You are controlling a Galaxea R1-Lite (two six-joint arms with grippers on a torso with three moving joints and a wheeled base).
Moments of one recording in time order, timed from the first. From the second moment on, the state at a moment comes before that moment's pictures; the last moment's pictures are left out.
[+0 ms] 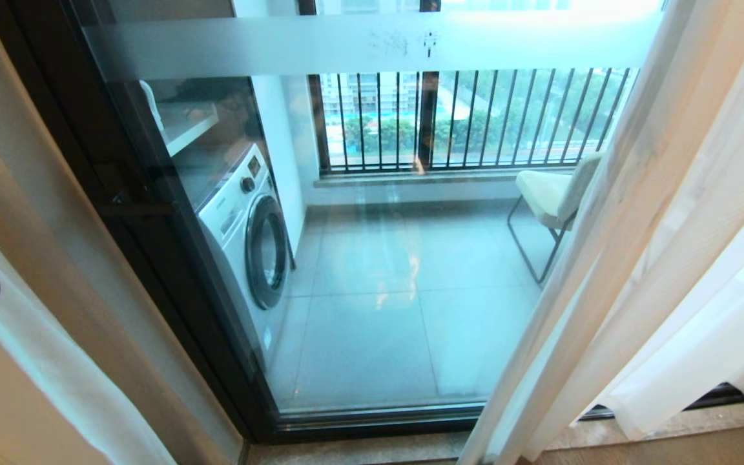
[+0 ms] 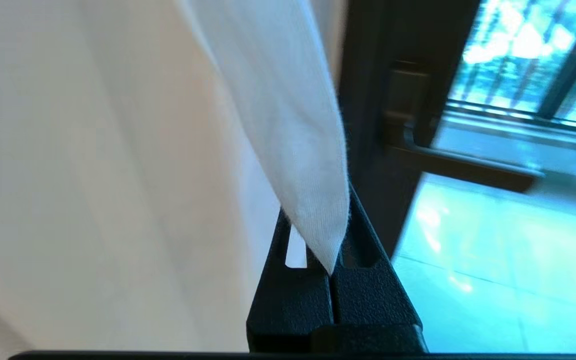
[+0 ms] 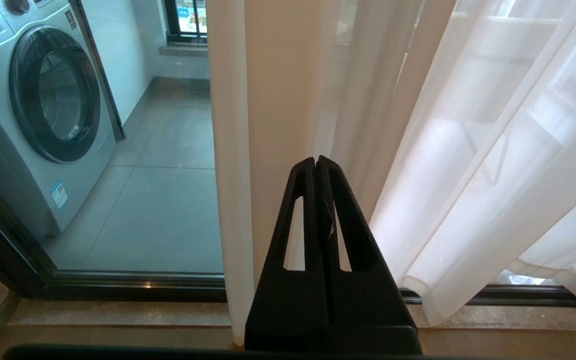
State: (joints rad) left arm 0.49 1.31 -0.46 -0.93 -0.12 -0.09; right arm -0.01 0.00 0.00 -0.07 0.03 -0.07
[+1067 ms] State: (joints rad) left arm 0.16 1.14 -0.39 -0.79 -0.12 -0.08; right arm -0.01 0.00 0.00 -0.07 0.03 -0.07
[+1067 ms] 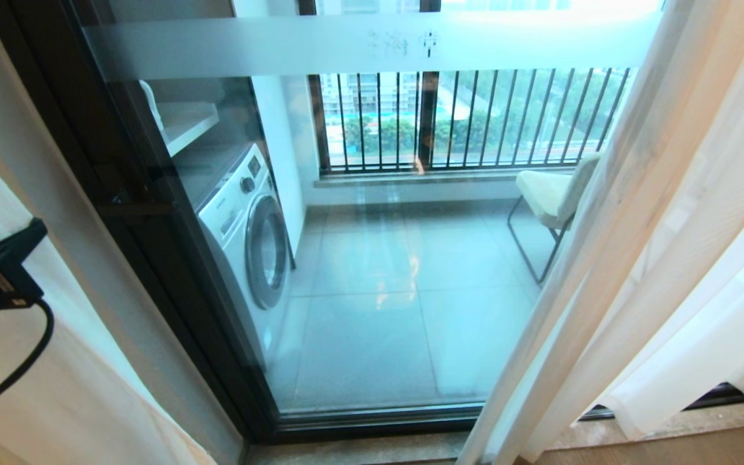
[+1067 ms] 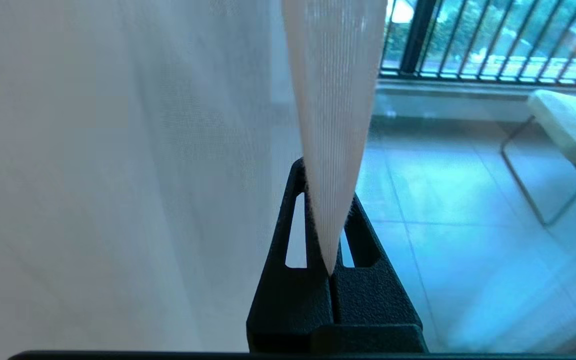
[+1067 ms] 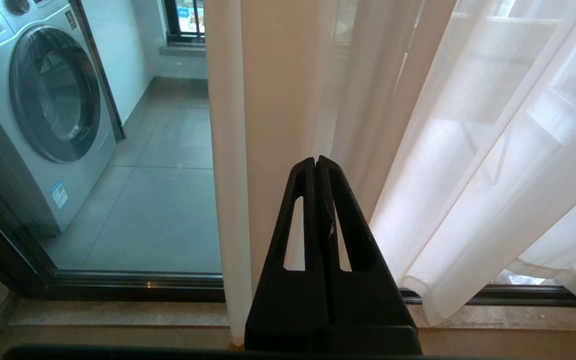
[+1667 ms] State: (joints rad) left arm 0.08 1.06 -0.37 -0.73 -0.12 -0.06; right arm -0.01 0.00 0.00 -0.07 0.03 -0.07
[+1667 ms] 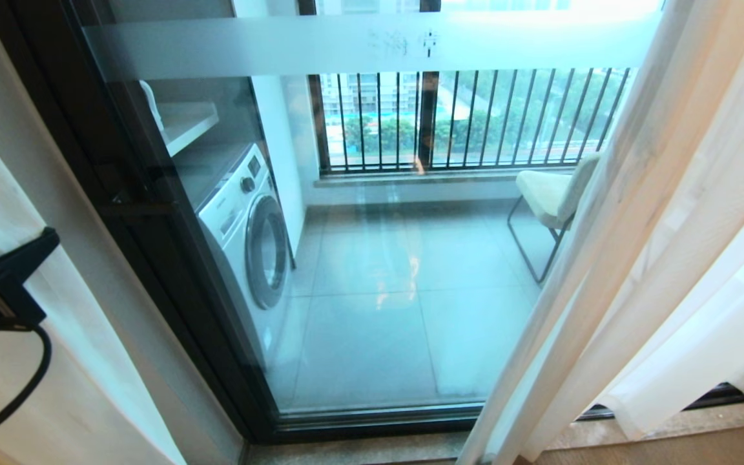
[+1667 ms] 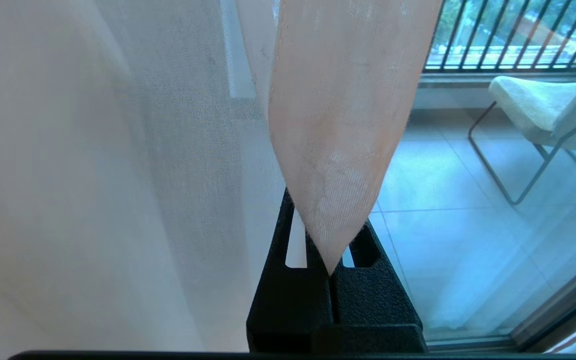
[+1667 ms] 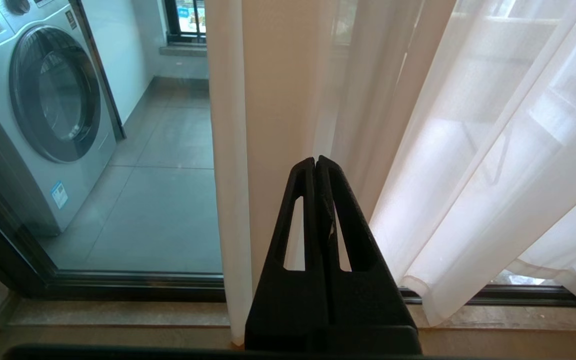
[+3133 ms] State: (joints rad) left arm 0.04 1.20 -0.54 -0.73 -0.04 -0.07; right arm -0.01 0.00 0.00 -0.07 0.03 -0.07
